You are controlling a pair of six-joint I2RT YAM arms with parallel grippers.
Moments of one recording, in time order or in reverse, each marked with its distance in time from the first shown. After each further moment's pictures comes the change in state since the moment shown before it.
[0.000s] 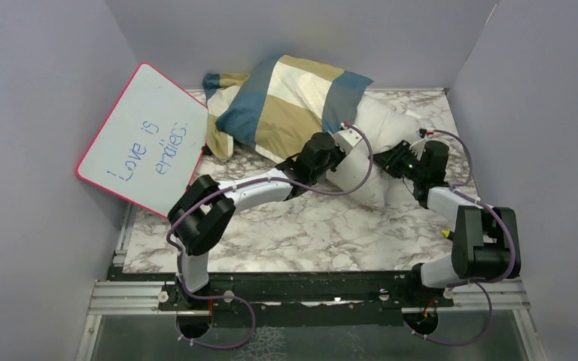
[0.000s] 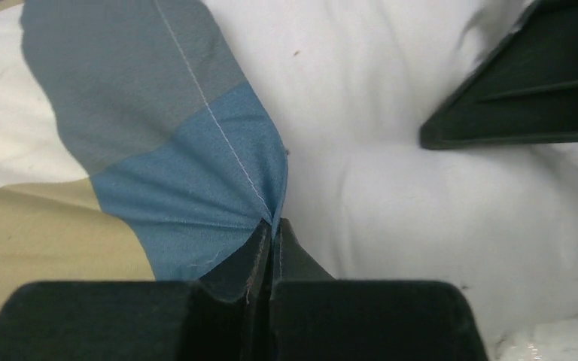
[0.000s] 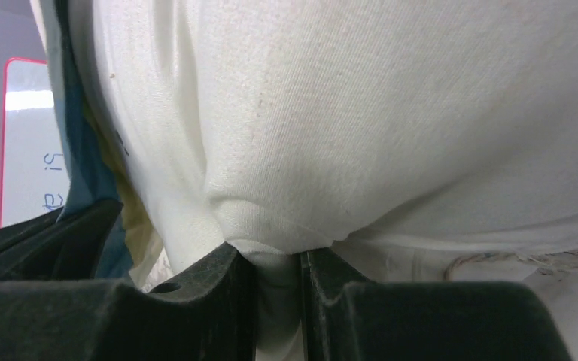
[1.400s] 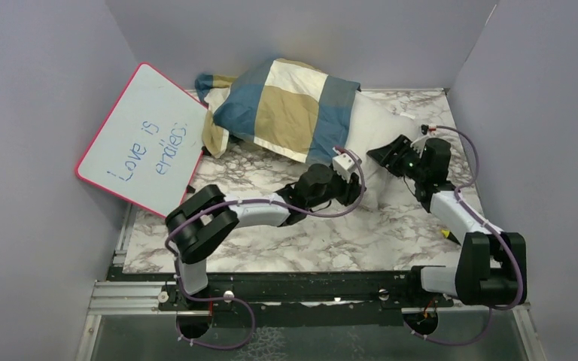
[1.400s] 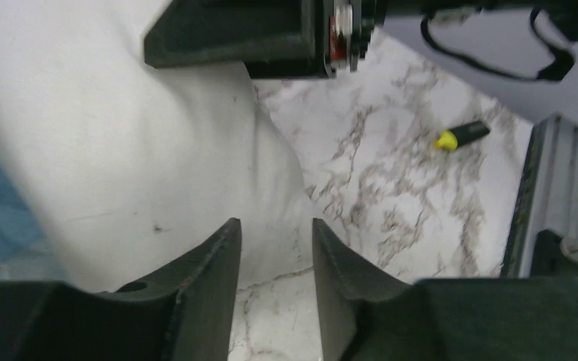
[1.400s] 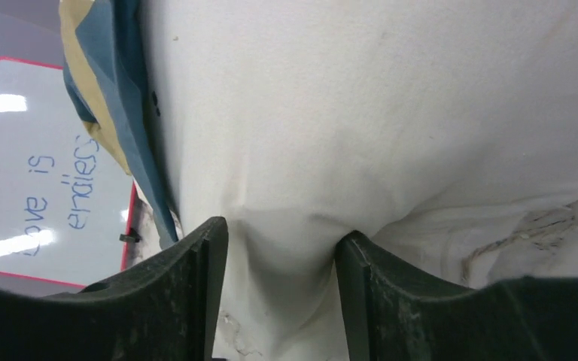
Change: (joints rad) left arm -0.114 -0.016 -0.291 0.368 0.320 -0.460; right arm 0.048 -0.154 0.002 -0.132 0.098 -0.022
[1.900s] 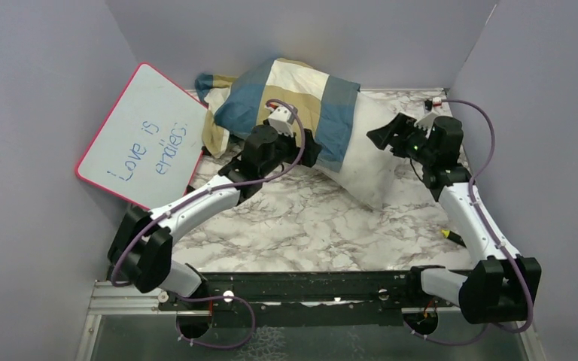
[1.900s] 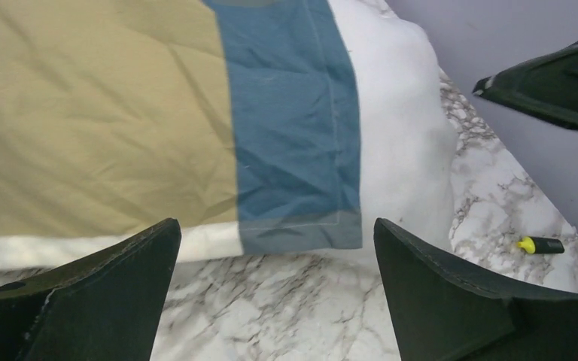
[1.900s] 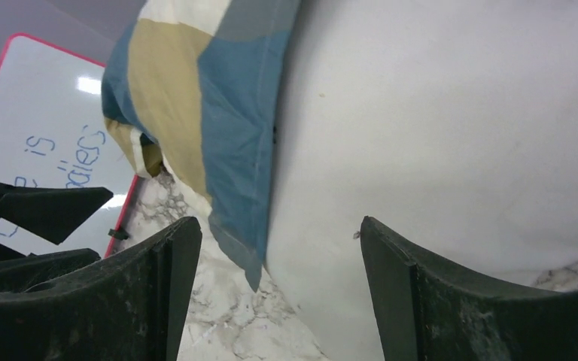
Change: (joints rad) left arm 0.289 -0.388 -0.002 -0.387 -0.083 -0.102; right arm 0.044 -0.122 0.252 -0.326 0.077 -0.195
